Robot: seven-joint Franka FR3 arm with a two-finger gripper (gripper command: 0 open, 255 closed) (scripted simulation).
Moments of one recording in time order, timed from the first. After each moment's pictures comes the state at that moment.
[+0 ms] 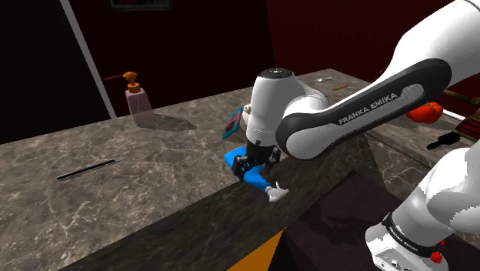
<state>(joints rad) 0.06 -0.12 0.59 -2.44 0.09 2.38 0.82</state>
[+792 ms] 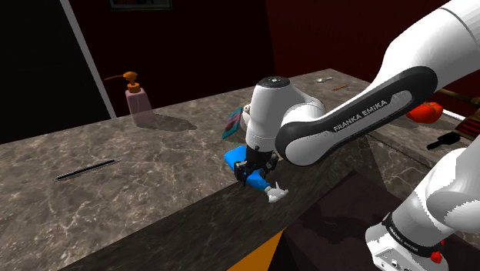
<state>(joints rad) 0.05 -0.08 0.60 -2.45 0.06 2.43 0.84</state>
